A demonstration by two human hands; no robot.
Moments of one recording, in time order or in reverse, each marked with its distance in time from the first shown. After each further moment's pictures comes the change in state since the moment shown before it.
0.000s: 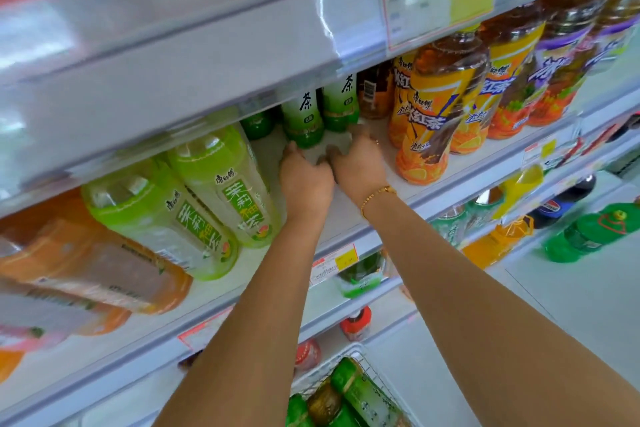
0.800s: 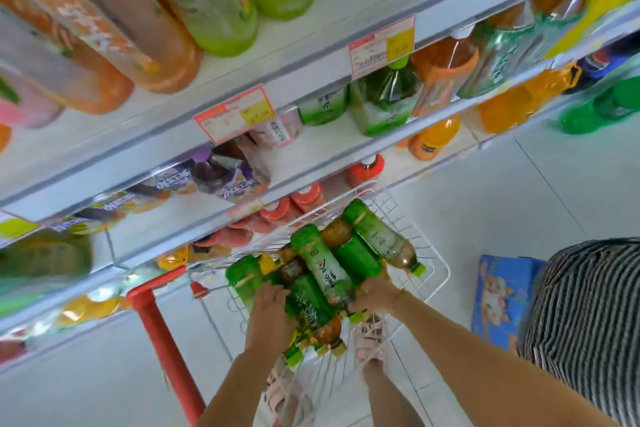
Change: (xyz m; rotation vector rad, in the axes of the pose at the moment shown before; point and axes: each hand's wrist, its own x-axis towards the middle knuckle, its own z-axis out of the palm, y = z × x) left_hand -0.313 -0.370 -0.126 0.905 -0.872 -0.225; right_hand -0.350 0.280 0.082 -0.591 -1.267 0.650
